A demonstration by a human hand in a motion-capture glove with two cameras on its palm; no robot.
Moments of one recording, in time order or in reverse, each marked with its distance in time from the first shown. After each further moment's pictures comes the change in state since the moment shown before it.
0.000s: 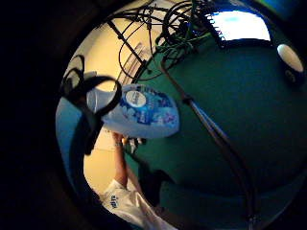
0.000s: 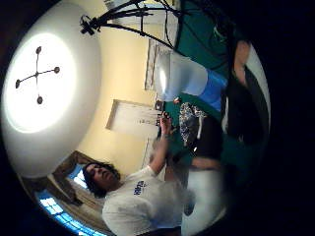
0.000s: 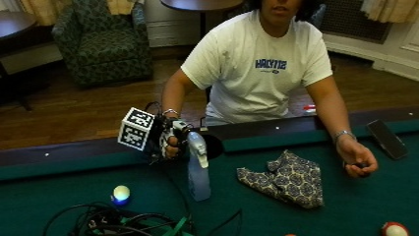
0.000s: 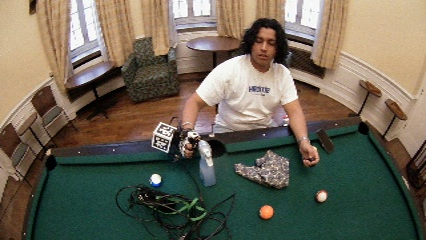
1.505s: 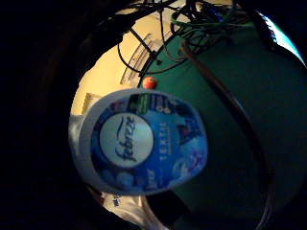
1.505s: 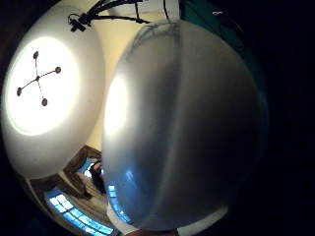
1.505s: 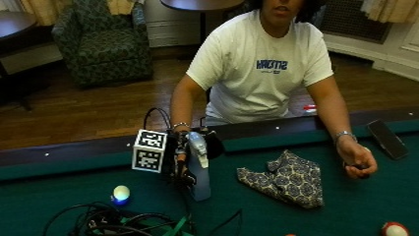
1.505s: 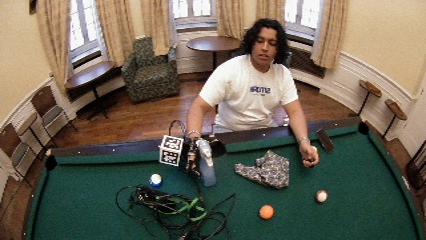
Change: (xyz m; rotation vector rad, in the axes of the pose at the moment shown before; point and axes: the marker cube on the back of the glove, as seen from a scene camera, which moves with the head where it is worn) arm -0.003 -0.050 0.059 -0.122 -0.136 -0.036
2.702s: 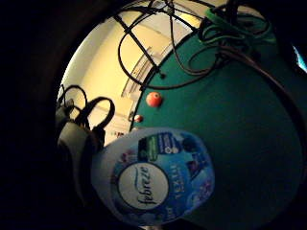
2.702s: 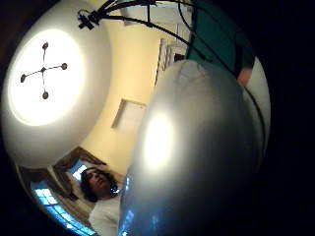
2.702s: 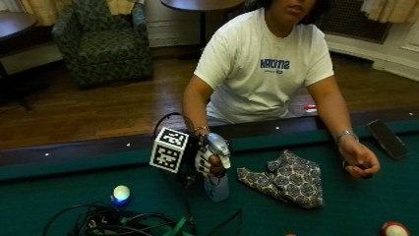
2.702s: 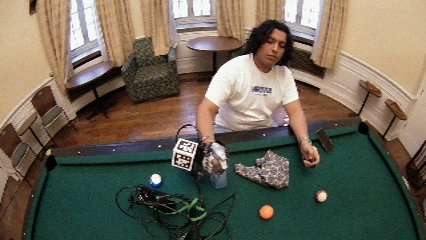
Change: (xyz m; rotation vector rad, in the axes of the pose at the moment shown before) arm -0.018 -0.025 0.054 0.164 0.044 -0.046
